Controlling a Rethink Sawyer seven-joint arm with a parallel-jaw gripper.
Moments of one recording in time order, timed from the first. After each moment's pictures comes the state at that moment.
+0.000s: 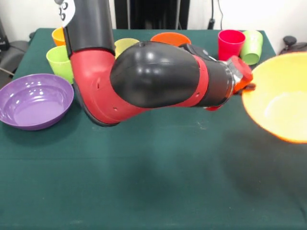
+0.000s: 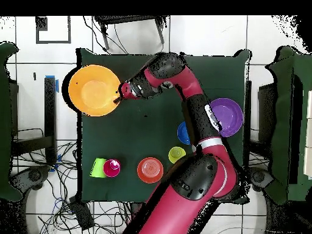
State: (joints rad) arm -0.56 0.02 0.83 0.93 -0.04 1.53 1.41
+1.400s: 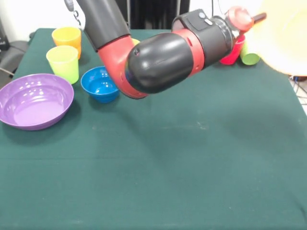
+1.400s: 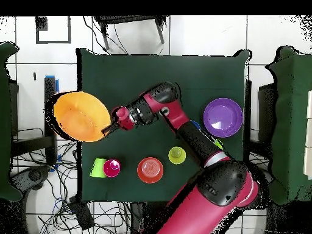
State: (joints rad) arm -0.68 0.01 0.78 1.41 0.26 1.53 1.52
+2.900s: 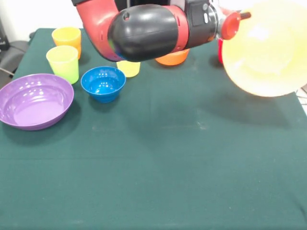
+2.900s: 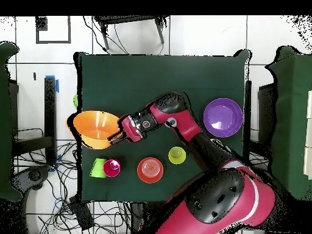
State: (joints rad) arm -0.62 -0.21 0.54 1.62 0.45 1.39 2.13
